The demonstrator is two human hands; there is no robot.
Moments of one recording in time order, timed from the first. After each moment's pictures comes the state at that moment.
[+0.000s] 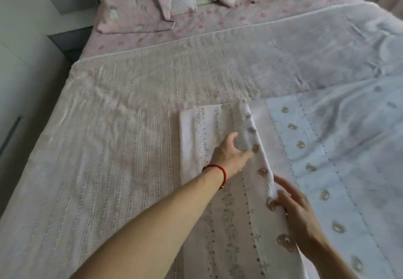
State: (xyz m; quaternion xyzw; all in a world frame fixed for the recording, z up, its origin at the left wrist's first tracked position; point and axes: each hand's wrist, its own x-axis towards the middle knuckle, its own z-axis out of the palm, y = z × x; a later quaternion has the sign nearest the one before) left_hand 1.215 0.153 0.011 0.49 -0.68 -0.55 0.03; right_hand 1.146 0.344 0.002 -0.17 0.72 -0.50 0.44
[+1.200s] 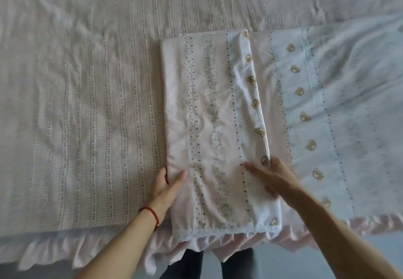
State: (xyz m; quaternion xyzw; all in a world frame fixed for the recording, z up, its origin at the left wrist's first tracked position) left_hand 1.409 0.241 -0.083 0.67 -0.43 -0.60 0.00; right_hand 1.130 0.361 -0.069 -0.16 0.79 -0.23 0.54
